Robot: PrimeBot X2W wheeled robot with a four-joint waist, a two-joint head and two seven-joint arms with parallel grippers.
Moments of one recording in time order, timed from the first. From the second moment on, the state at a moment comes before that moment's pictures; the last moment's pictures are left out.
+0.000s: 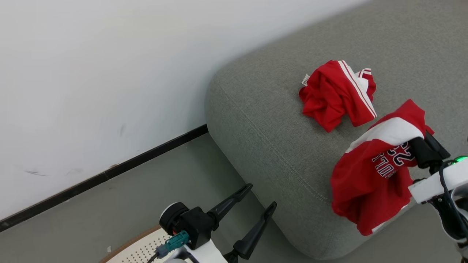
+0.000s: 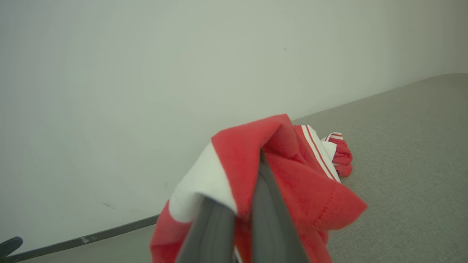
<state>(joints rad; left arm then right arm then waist) -0.27 0.08 -0.71 0.12 -0.47 -0.13 -0.23 -0.27 -0.46 0.25 0.11 0.70 0.13 -0.21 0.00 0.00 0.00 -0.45</state>
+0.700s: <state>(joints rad) -0.34 0.16 -0.66 0.01 -0.39 -0.10 -0.21 -0.80 -0.54 0.14 0.31 0.65 0.13 -0.06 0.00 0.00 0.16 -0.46</state>
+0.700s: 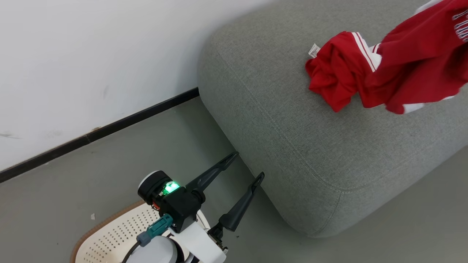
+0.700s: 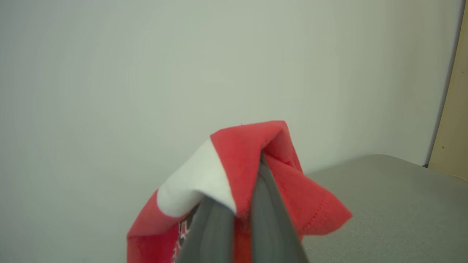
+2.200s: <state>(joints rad) -0.53 0.22 -0.72 -0.12 -0.32 -0.11 -0.08 -0.81 -0.38 0.06 0.78 0.52 0.13 -0.20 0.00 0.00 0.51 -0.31</state>
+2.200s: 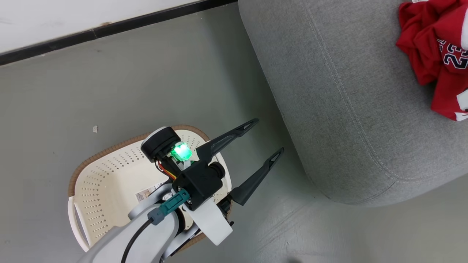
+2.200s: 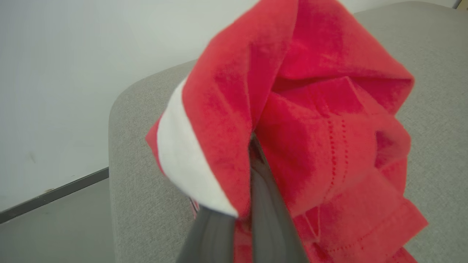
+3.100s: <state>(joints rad) -0.55 0.25 -0.68 -0.05 -0.33 -0.11 -0.13 -0.73 -0.35 0.21 0.62 0.48 0.13 -0.25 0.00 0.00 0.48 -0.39</state>
